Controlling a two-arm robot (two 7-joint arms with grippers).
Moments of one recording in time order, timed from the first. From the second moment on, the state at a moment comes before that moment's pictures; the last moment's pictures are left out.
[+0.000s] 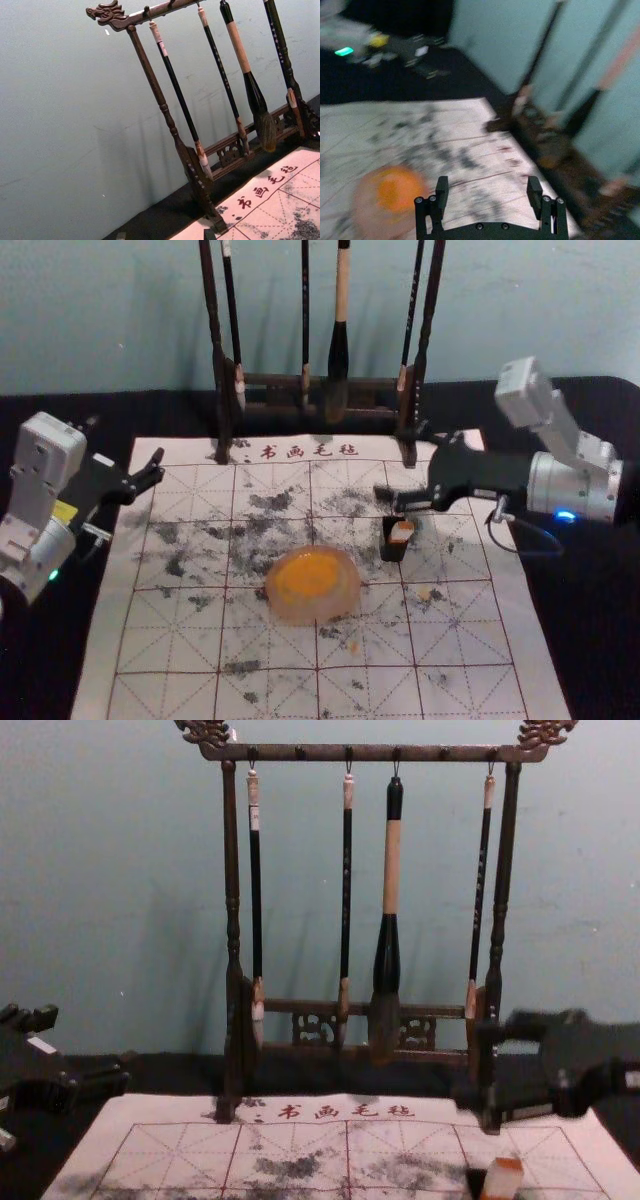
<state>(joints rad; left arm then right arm) -0.20 0.60 0.45 -1.41 -0.25 -0.12 0.03 0.54 0.58 -0.62 -1.22 0.39 -0.10 0.79</state>
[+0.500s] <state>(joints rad) -0.20 0.60 0.45 -1.41 -0.25 -0.12 0.03 0.24 0.54 -0.46 -1.34 0.32 -0.23 0.30</state>
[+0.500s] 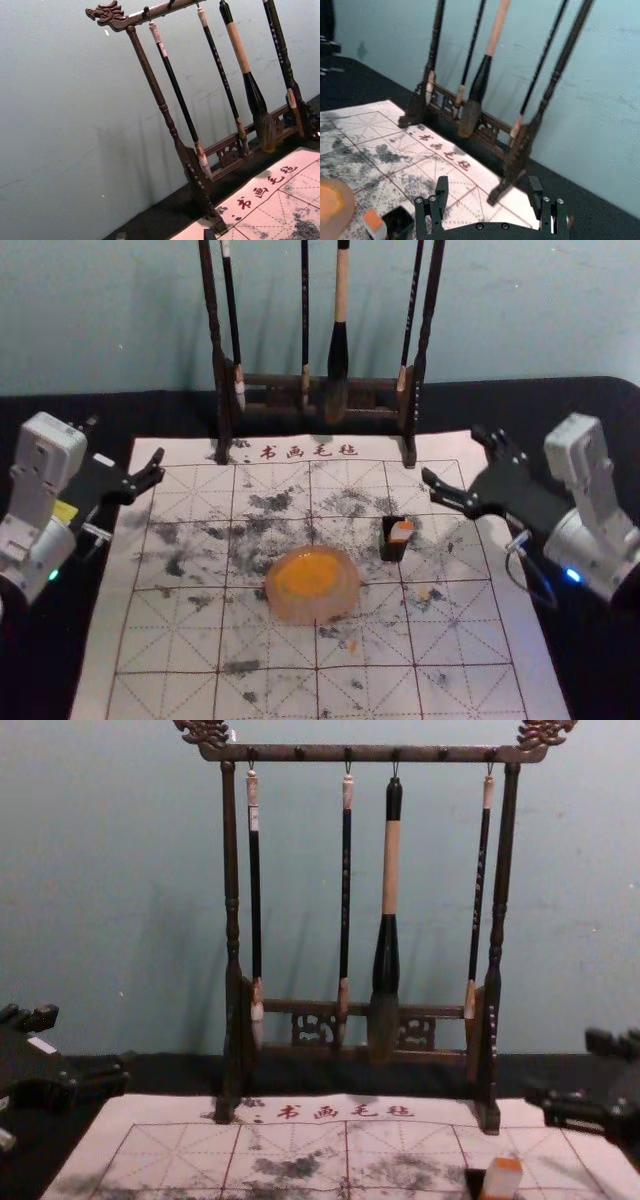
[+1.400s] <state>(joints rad) -0.20 0.60 0.45 -1.41 -0.25 -0.12 0.03 0.18 0.49 -0.43 -1.31 0.30 -0.28 0.22</state>
